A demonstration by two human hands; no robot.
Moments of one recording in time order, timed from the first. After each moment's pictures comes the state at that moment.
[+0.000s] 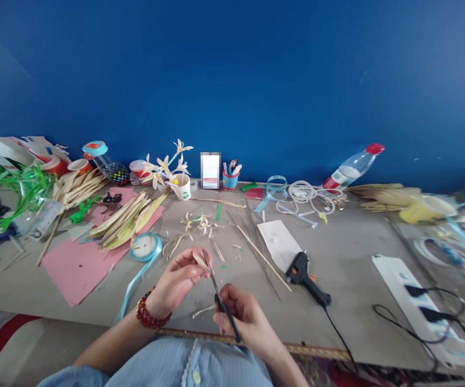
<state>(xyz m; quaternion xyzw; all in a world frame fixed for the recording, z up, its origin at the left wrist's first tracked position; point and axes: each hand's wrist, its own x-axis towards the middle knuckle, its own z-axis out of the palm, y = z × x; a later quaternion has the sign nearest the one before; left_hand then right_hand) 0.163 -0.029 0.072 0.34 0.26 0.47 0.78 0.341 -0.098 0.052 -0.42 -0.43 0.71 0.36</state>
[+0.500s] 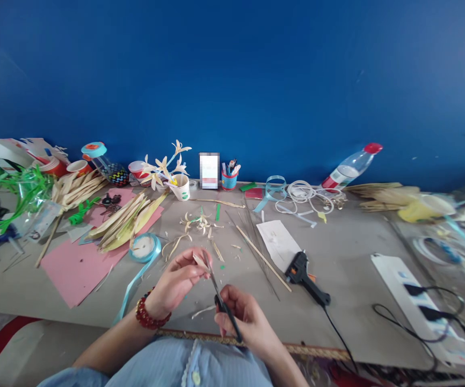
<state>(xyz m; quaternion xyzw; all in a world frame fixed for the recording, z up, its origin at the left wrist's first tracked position) 0.163 -0.028 0.073 0.33 0.26 0.45 0.78 0.340 -0.099 0.055 -0.43 -0.42 0.72 0.36</state>
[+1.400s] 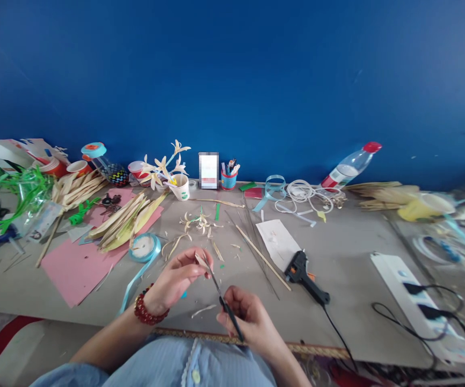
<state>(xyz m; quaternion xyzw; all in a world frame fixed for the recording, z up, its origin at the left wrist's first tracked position) 0.160 -0.025 0.078 0.38 0.27 0.42 0.78 0.346 -0.105 0.045 -0.48 -0.42 0.69 0.35</state>
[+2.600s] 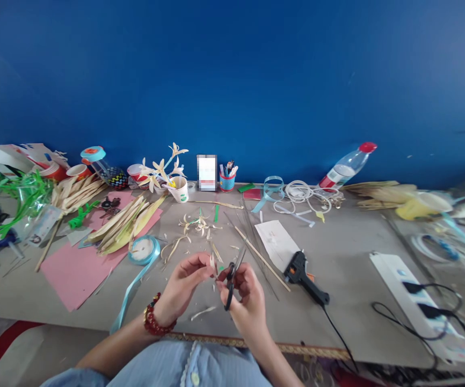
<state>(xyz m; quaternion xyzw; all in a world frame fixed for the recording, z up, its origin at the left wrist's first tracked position) 0.180 -0.036 0.066 0.39 0.32 0.47 0.73 0.326 -0.084 0.046 -0.54 -0.44 0.46 0.55</state>
